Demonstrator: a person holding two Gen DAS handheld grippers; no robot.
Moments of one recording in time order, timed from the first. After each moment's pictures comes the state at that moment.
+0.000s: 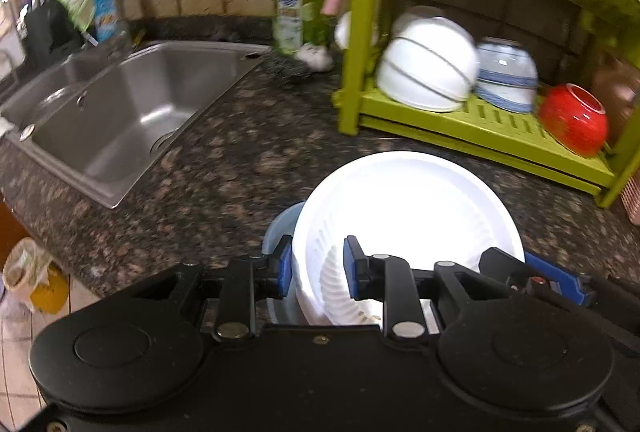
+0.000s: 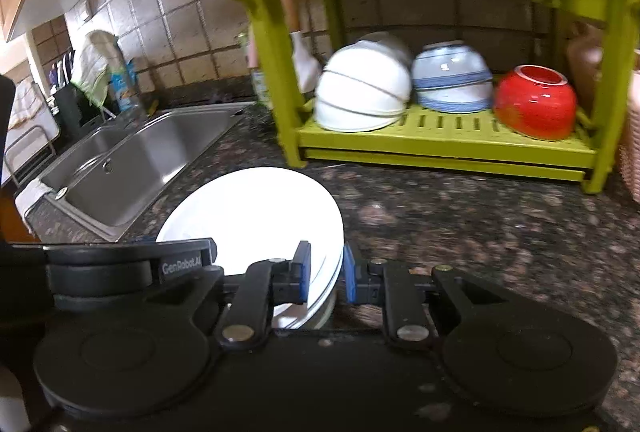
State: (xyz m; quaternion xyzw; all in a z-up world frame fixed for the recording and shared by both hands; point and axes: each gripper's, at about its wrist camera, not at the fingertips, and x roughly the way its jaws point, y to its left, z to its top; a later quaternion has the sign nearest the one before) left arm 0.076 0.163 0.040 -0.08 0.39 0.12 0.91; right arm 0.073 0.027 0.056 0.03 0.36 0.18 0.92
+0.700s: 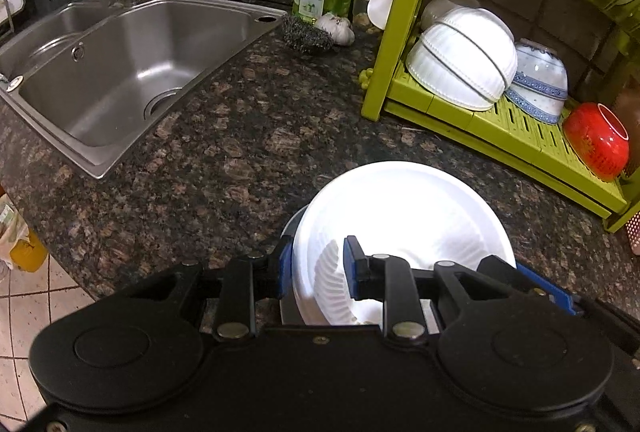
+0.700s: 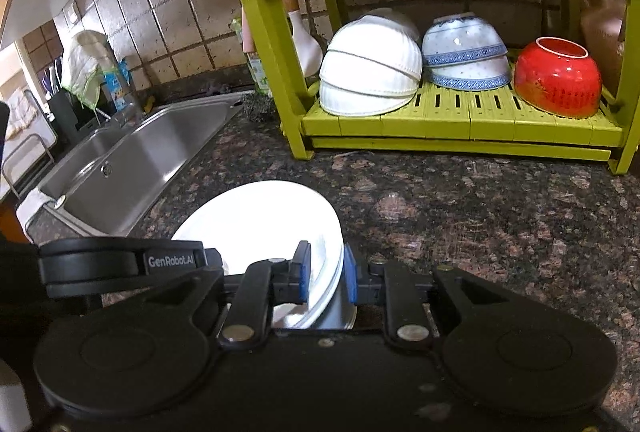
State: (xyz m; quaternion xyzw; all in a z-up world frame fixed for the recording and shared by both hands) left arm 0.099 0.192 0.022 -0.14 0.42 0.12 0.89; right arm 0.096 0.038 0.040 0.06 0.38 0.18 0.91
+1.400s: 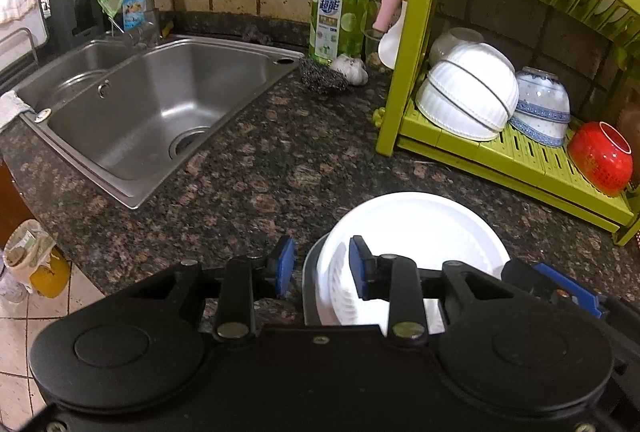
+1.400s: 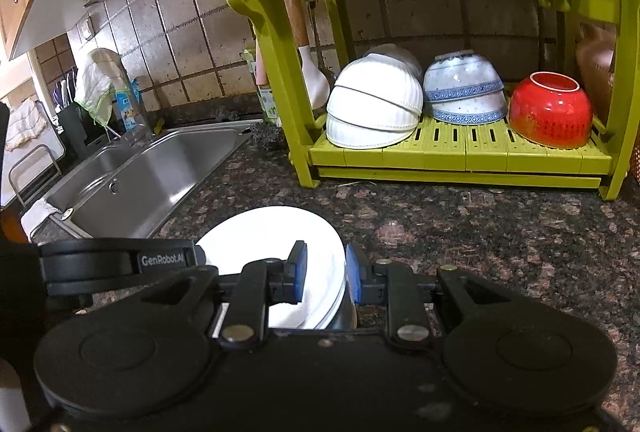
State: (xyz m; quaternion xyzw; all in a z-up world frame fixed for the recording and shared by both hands) left arm 0.078 0.191 0.040 -0.11 0.37 0.15 0.91; right arm 0.078 0.032 0.055 0.05 0.33 0.18 0.92
